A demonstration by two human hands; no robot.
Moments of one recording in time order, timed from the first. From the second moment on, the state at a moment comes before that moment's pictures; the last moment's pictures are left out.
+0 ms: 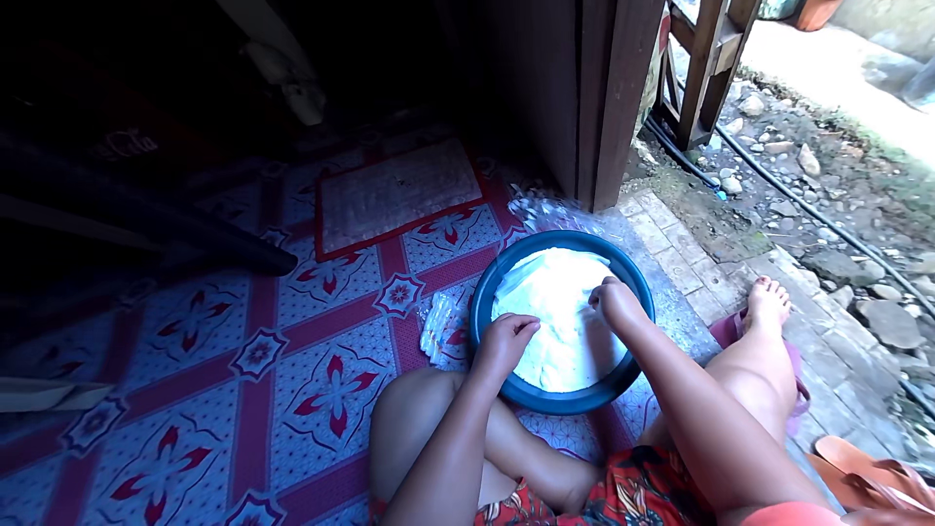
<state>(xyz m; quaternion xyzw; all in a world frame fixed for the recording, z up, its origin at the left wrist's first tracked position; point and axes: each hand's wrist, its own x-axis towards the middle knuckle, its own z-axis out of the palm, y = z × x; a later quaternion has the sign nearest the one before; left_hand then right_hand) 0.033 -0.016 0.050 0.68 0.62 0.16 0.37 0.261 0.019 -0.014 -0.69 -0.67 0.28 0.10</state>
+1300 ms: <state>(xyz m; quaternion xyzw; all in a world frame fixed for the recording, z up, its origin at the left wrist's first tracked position) 0.056 -0.011 0.057 0.71 0.59 0.11 0.37 0.255 0.006 0.013 -0.64 -0.70 0.23 0.23</state>
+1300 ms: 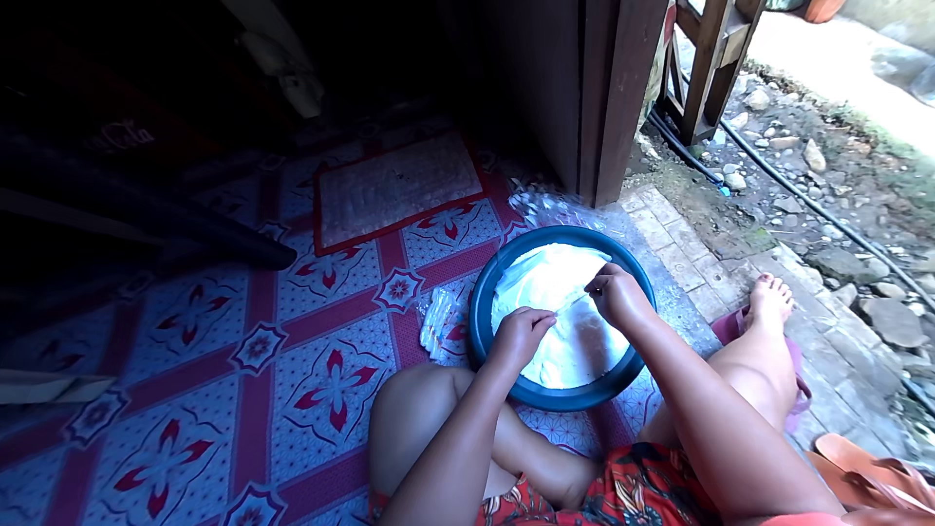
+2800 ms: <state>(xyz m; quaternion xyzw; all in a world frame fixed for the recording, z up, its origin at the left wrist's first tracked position) 0.070 -0.015 0.040 0.61 0.55 0.29 0.50 0.240 -0.003 0.023 -0.56 -0.68 0.34 0.33</state>
